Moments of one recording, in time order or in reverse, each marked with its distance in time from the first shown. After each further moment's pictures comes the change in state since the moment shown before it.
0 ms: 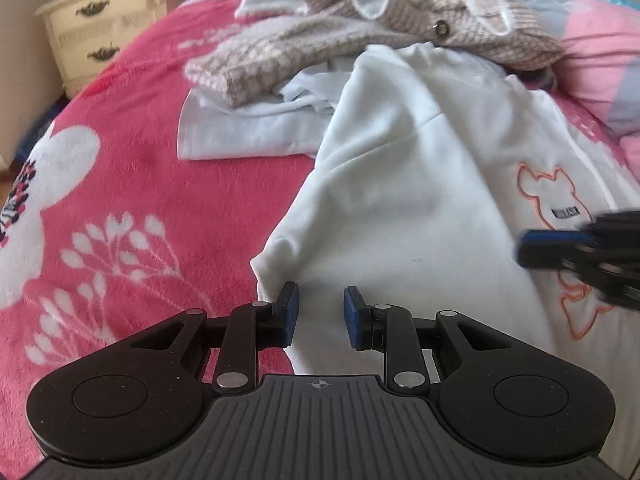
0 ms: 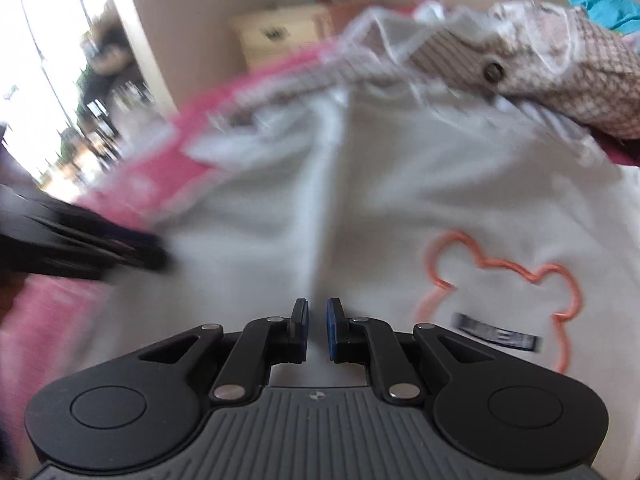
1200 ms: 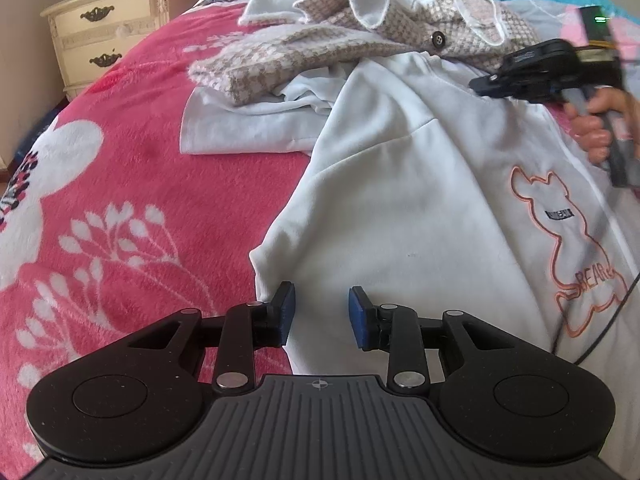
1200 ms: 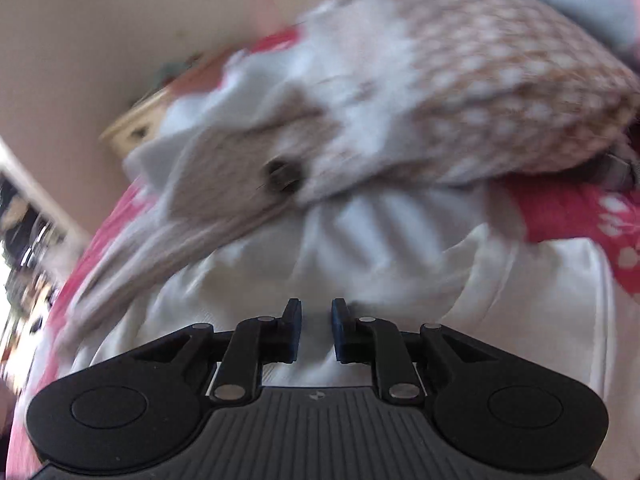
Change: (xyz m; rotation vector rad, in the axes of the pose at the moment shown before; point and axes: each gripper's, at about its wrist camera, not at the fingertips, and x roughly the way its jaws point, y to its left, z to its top) left arm -0.002 -0.001 -0.010 -0.018 -0.039 -0.017; right arm 0.058 -0.175 0.110 0.472 -0.155 -0.090
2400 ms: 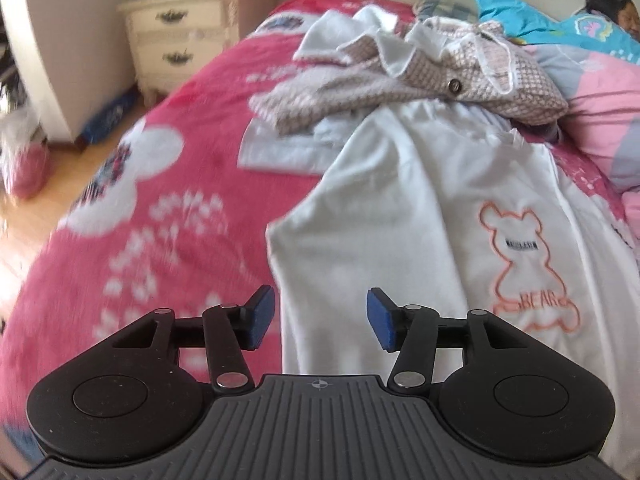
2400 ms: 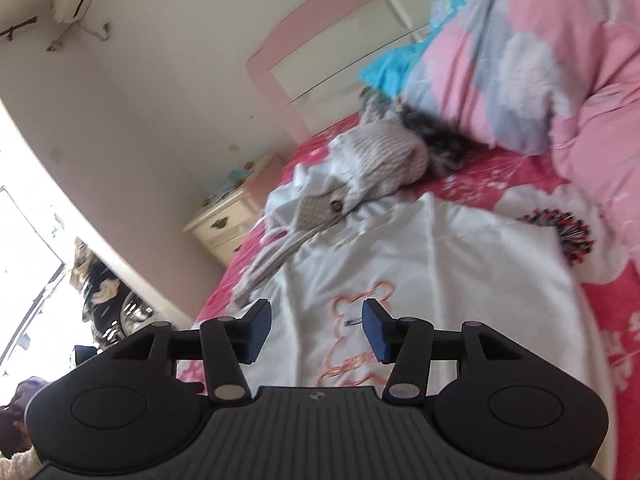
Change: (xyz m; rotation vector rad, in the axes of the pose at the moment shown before) left arm -0.106 -0.043 -0.008 -0.184 0.002 0.148; right arm -0.382 -0.008 -0.167 0.109 -0.203 0.217
